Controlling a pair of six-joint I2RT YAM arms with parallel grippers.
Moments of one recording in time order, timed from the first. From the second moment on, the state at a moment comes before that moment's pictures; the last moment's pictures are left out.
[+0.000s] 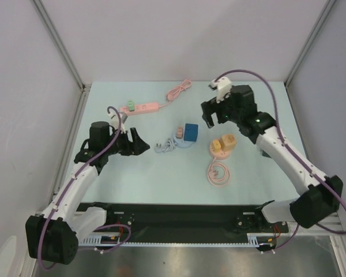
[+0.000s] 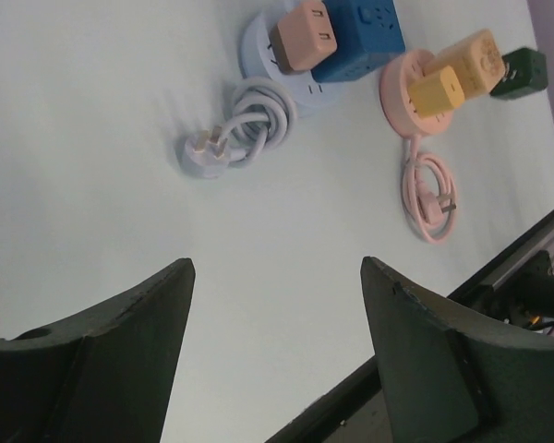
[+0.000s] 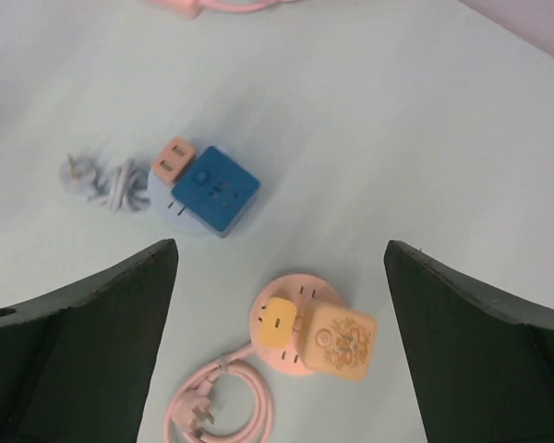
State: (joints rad) left arm -0.13 0.99 0.72 -0.34 0.53 -0.31; right arm 0.50 1.40 1.32 -0.42 -0.07 -0.21
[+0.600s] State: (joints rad) left arm -0.39 0.92 0.77 -0.41 0.40 -0.24; right arm -0.06 1.26 1.13 -0.69 0.32 0.42
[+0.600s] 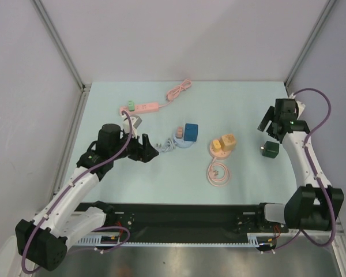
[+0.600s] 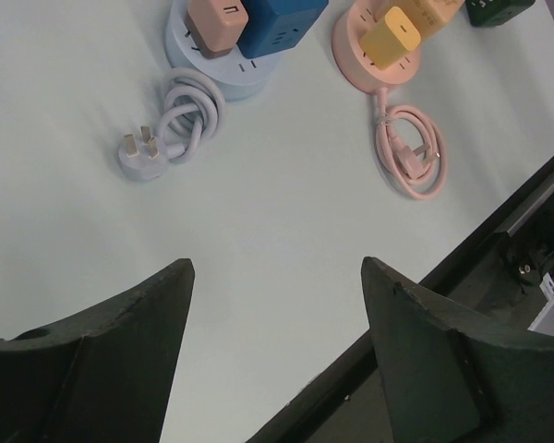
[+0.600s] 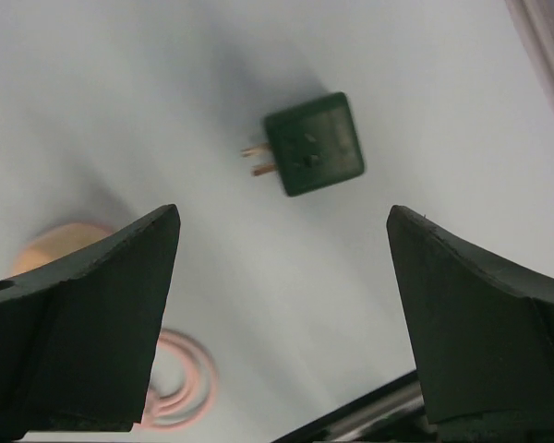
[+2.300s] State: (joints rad) left arm -0.32 0.84 0.87 -0.43 0.43 -0.38; right arm 0.38 1.23 1.22 -0.45 -0.32 0.33
